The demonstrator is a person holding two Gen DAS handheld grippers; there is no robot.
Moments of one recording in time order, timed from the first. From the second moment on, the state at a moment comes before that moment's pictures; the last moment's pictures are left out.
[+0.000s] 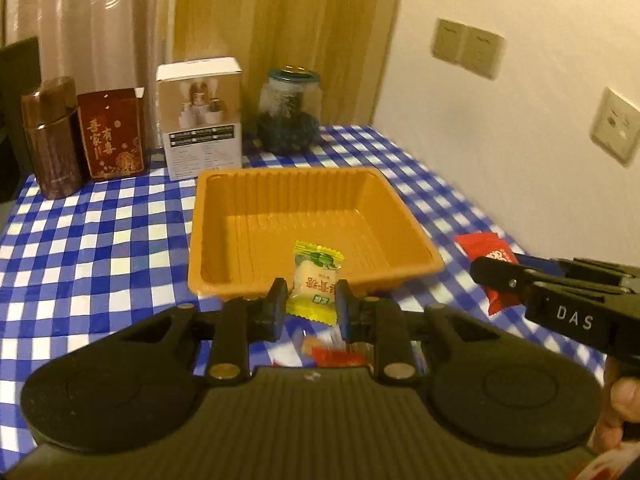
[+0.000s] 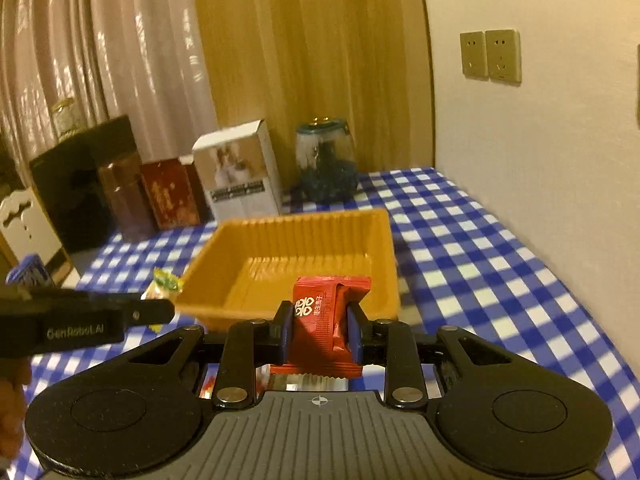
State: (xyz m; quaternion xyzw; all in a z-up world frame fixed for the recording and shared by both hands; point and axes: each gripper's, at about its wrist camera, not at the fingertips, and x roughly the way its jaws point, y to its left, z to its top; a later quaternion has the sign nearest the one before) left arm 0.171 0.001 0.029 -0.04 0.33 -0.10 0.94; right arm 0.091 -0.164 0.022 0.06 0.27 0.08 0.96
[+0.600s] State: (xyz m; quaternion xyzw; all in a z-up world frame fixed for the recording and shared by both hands) left arm 0.266 0.007 0.000 -0.04 0.33 -0.08 0.94; right arm 0.206 -0.184 -0.010 0.06 0.28 0.09 0.95
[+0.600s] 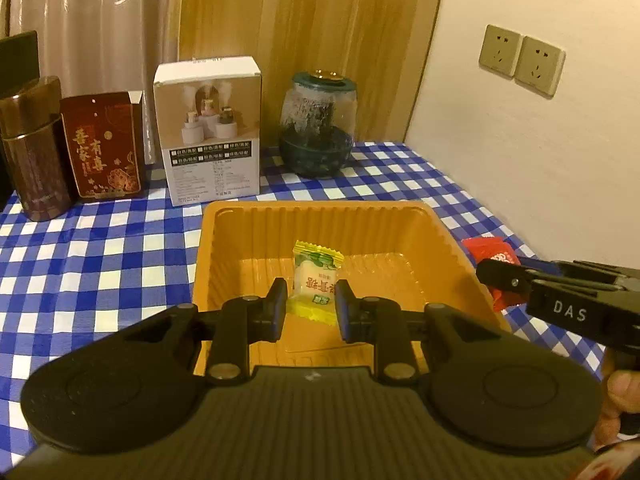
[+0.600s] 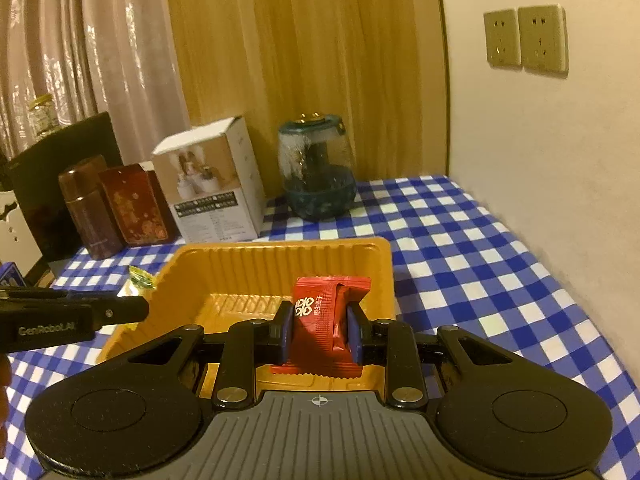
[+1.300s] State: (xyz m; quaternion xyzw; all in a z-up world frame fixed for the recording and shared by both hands) left arm 0.279 0.021 -0.025 -0.06 0.34 -0.05 0.94; right arm 0.224 -0.175 -0.032 0.06 0.30 0.10 0.95
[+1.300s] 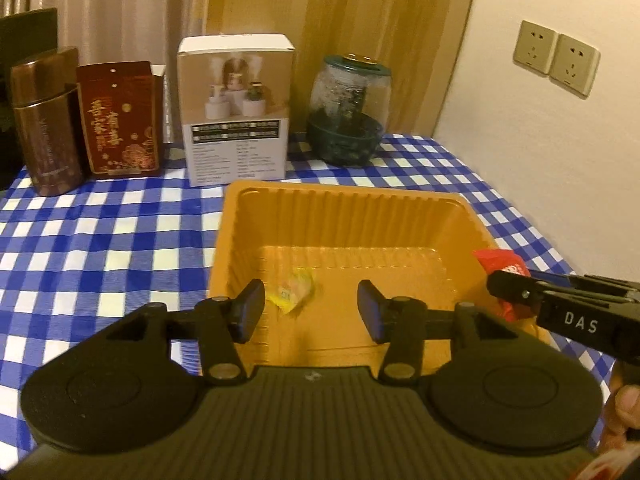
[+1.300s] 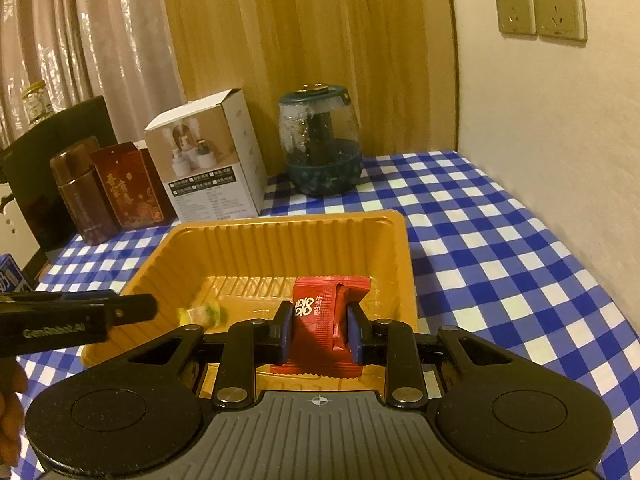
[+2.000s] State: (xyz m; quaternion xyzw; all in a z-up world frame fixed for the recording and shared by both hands) left arm 0.277 0.029 -0.024 -0.06 0.34 -0.04 0.94; right arm 0.227 -0.175 -0.031 0.10 0.27 0.11 0.95
